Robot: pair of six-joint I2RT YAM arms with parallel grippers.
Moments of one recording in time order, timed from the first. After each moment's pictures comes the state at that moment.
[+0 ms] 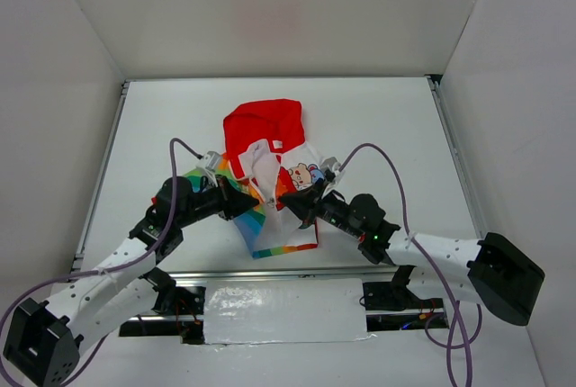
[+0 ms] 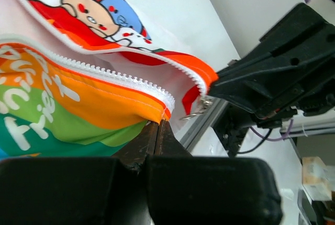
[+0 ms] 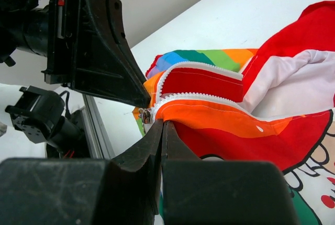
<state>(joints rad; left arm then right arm) -0.52 0.79 0.42 0.13 0.41 -0.66 0.90 1.08 0.31 0.87 -0.11 0.41</state>
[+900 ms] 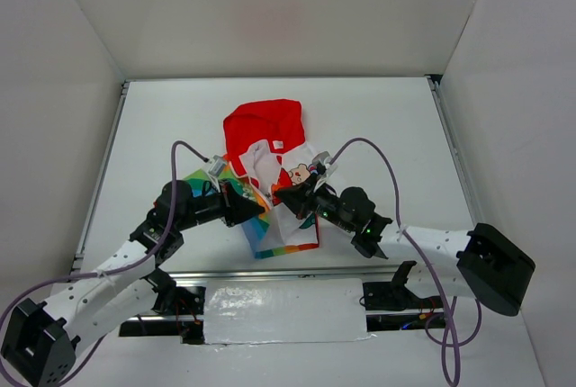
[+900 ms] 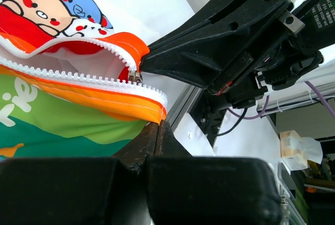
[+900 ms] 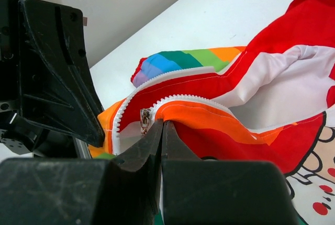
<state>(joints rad) -0.56 0.78 0.40 0.21 0.53 -0.70 0.90 1.18 0.39 0.83 -0.07 0.41</state>
